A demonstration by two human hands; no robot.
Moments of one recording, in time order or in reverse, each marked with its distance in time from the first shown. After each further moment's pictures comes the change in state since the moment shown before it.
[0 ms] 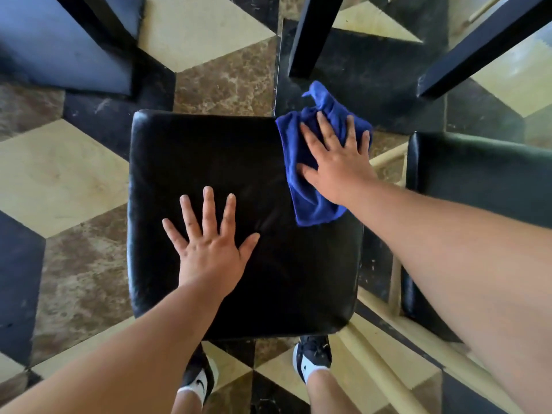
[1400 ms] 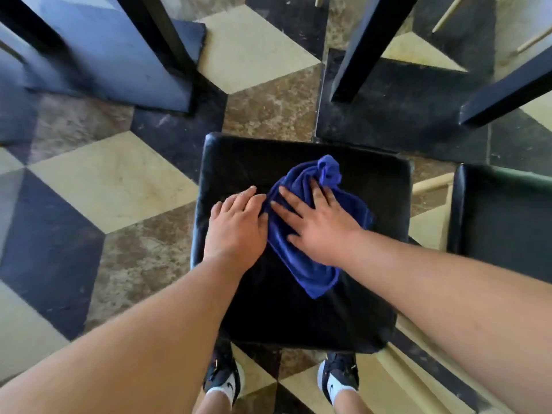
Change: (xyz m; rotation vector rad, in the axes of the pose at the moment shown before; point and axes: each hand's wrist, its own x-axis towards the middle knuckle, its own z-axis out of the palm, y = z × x) left_hand 0.038 -0.044 -0.079 -0.246 0.126 0.071; right_hand -0.044 -0.122 -0.020 -0.175 -0.175 -0.538
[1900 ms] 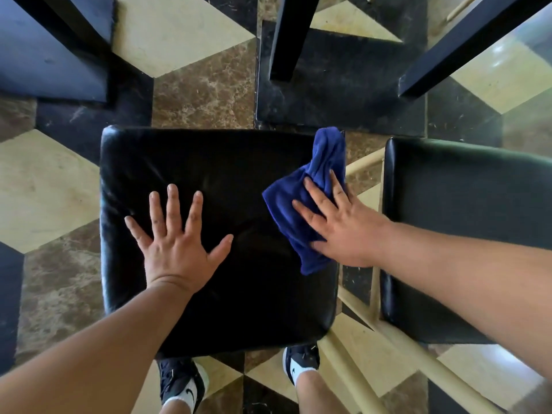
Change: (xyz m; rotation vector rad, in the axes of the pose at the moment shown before) left_hand -0.013 0.011 0.078 0.323 0.063 -0.022; right_hand -0.115 0.125 0.052 -0.049 -0.206 0.103
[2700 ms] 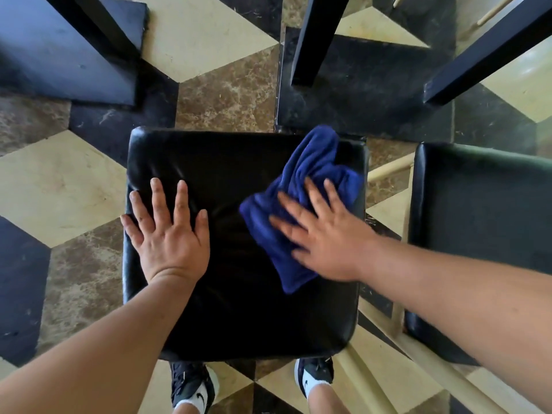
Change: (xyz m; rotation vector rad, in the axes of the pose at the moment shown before) left_hand 0.017 -0.027 -0.008 -0.131 0.024 -0.279; right_hand 0.034 -0.053 -0.015 -0.039 0.239 -0.120
